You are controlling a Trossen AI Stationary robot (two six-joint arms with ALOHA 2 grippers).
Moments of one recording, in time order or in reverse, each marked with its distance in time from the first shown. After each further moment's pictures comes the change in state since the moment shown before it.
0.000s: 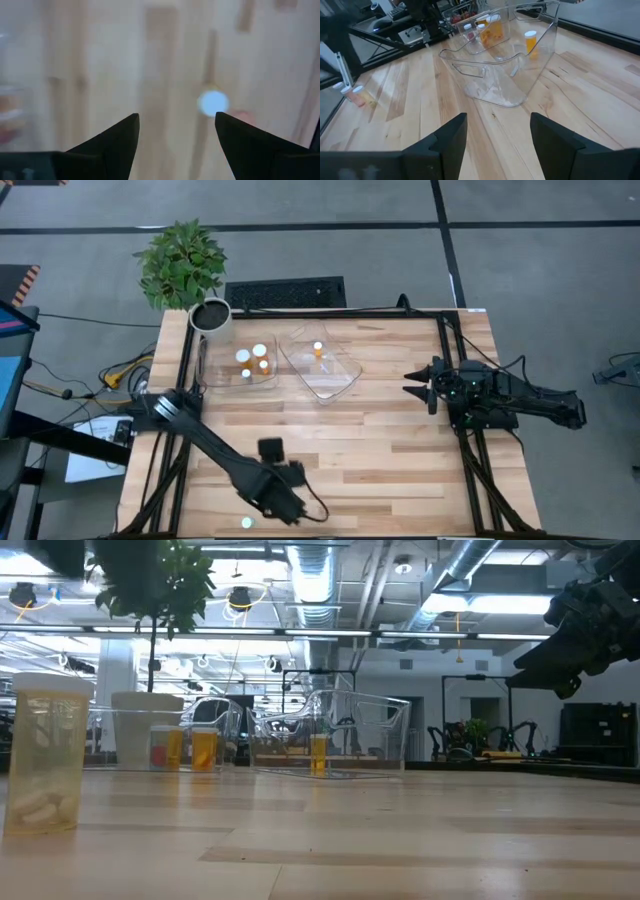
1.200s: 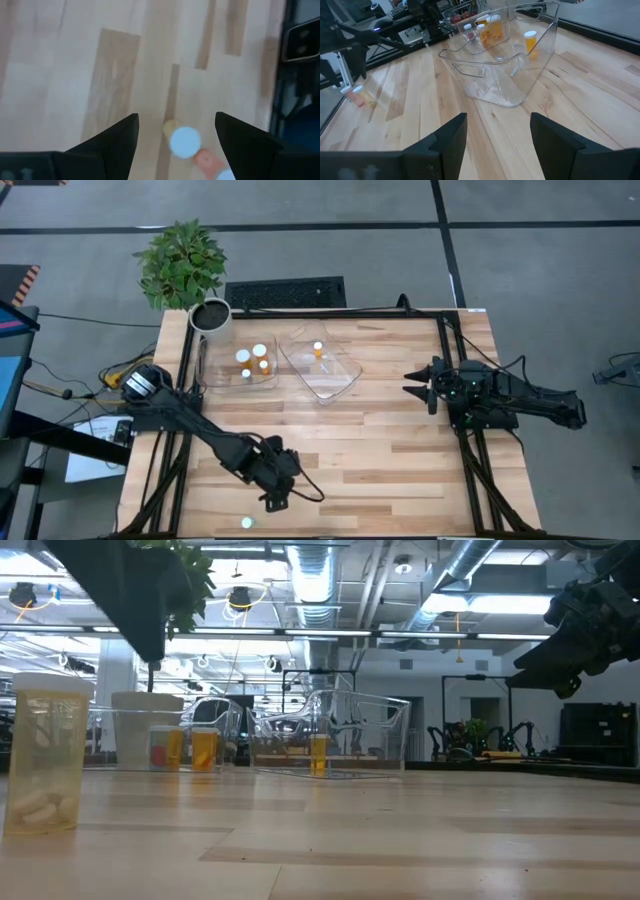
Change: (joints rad) left arm 0.044 -0.283 -0.568 0.705 0.109 -0.018; right arm 0.000 0.000 0.000 0.000 0.000 -0.002
